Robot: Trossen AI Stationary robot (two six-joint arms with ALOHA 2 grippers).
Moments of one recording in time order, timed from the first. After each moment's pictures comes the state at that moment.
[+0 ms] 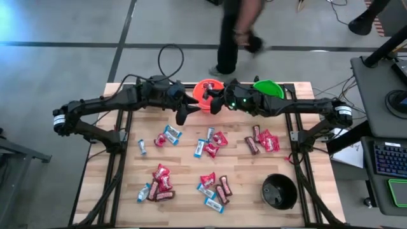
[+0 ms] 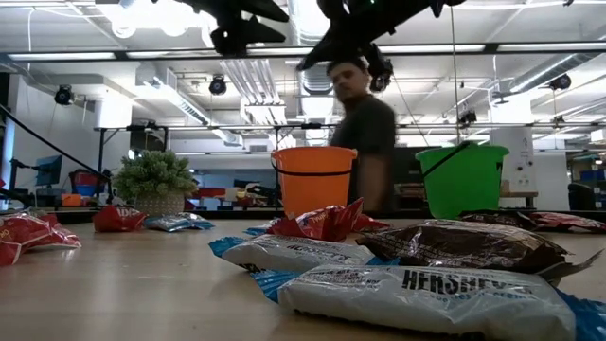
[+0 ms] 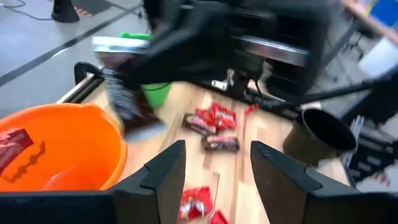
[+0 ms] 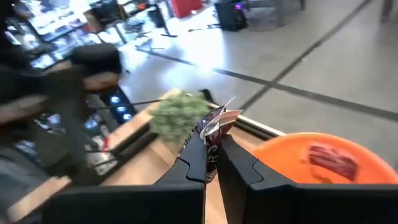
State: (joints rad) left arm 0.29 1.29 1.19 -0.30 0.19 -0.22; right arm -0.21 1.50 1.19 0.05 0.33 0.46
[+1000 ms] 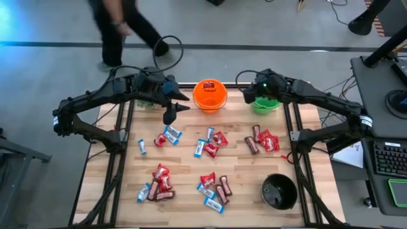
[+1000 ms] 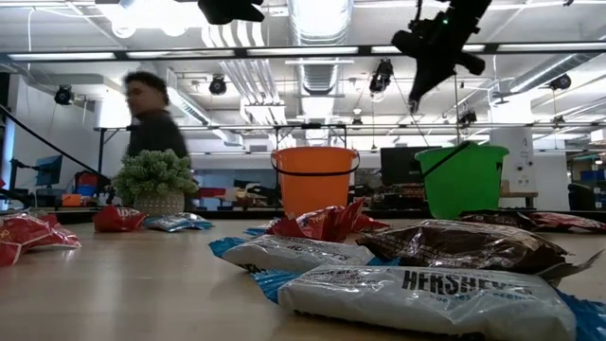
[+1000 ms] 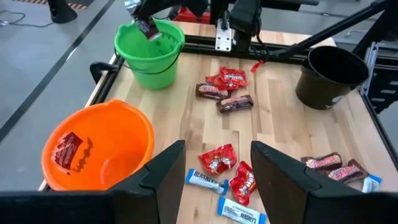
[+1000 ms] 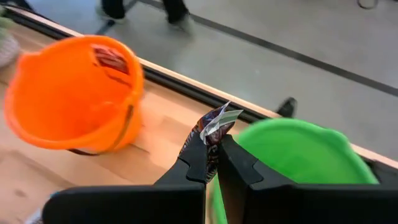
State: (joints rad) left arm 0.29 1.29 1.45 -0.72 0.18 0.07; right arm -0.47 1.21 1.19 -0.80 0.42 0.46
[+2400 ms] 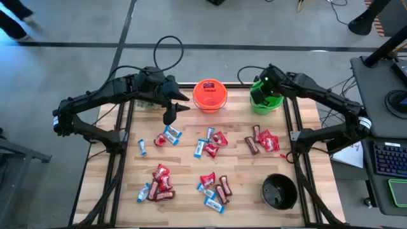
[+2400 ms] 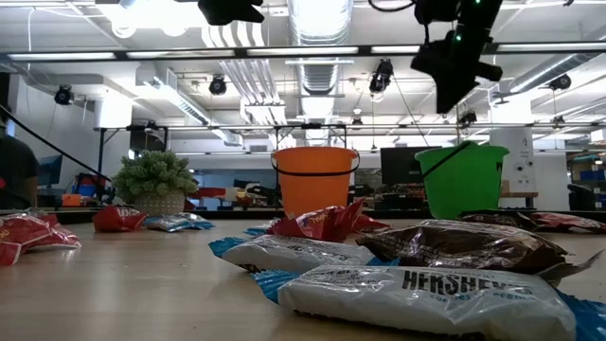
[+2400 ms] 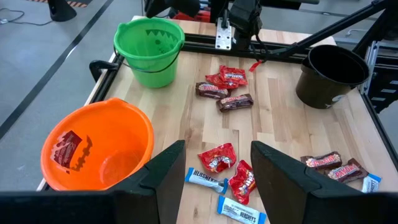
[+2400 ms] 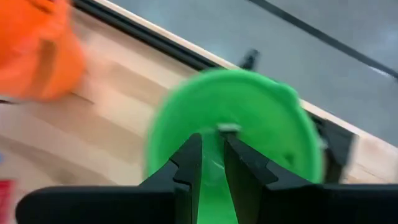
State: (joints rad) left arm 0.29 1.29 1.44 -0.73 0.18 0.07; right arm -0.62 1.23 1.21 -0.99 0.32 0.35
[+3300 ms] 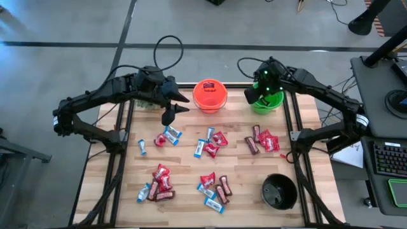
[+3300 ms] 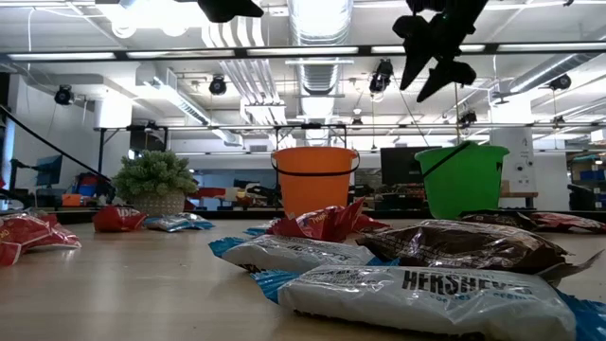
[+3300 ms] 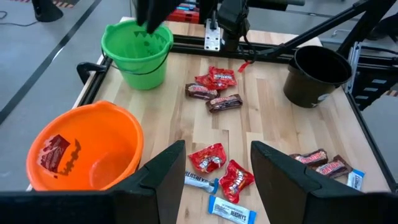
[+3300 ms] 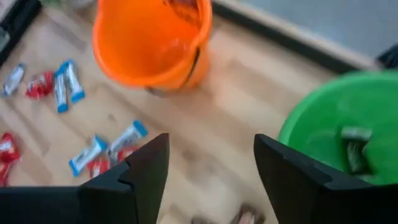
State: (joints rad) left arm 0.29 1.29 1.47 -0.75 0.22 0.07; right arm -0.61 1.29 1.31 -0.96 -0.10 0.42
